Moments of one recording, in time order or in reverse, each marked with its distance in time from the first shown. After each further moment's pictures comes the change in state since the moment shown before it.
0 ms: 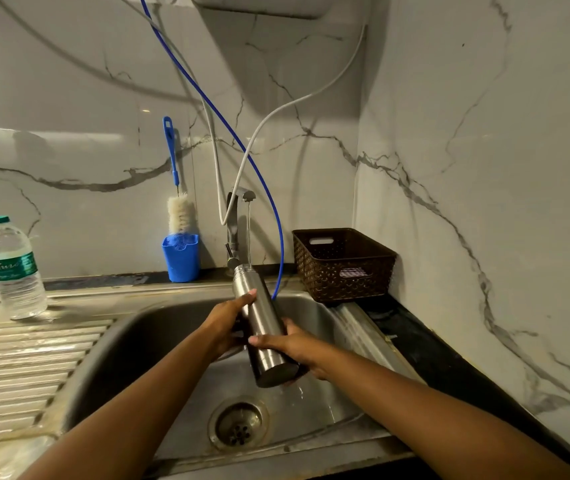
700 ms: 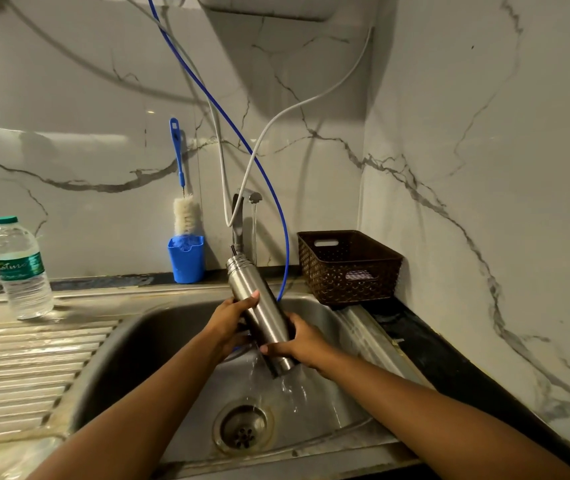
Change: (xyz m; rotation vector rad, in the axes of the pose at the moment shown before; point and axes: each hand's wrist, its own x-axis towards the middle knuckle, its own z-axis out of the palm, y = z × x) left_hand -0.001 0.003 -0.004 -0.034 0.012 0.023; right_hand 0.012 0.006 -0.004 -0.208 0.150 -0.234
